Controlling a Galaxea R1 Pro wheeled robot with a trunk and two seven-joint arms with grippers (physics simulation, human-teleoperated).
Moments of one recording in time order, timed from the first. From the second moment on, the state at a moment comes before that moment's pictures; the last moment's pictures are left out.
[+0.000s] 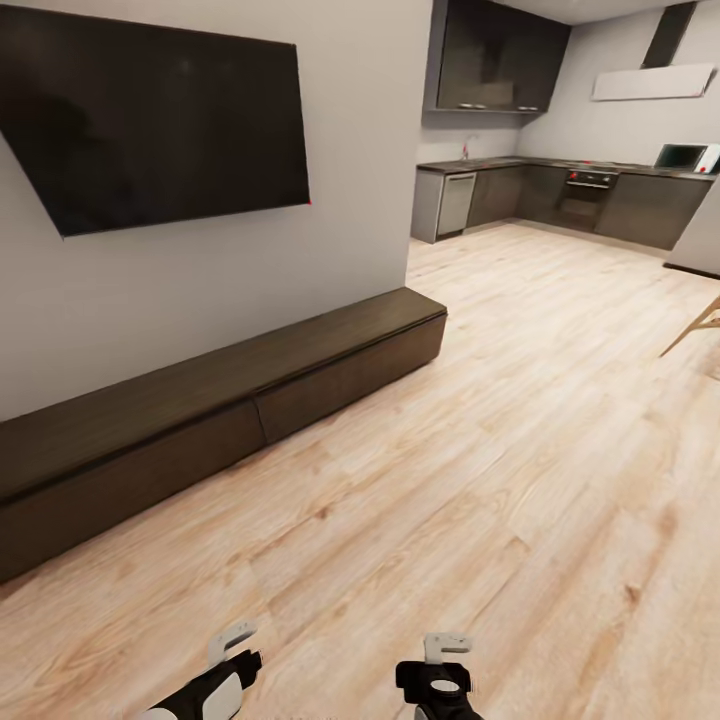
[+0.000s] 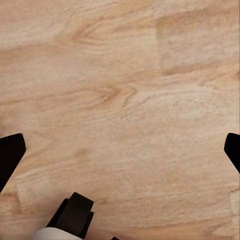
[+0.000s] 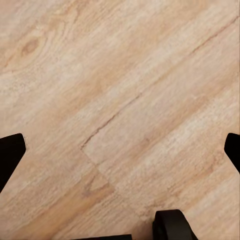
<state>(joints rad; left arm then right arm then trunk) -0.57 -0.05 -0.06 -0.09 0.47 -0.03 0.28 -0.35 0.16 0.36 -0.55 -0.31 0.19 -0.41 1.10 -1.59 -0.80</state>
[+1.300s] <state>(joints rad) -0.57 -0.05 -0.06 -0.09 0.47 -0.03 0.28 -0.35 0.17 0.36 -0.54 -0.31 0.19 -0.49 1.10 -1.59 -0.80</state>
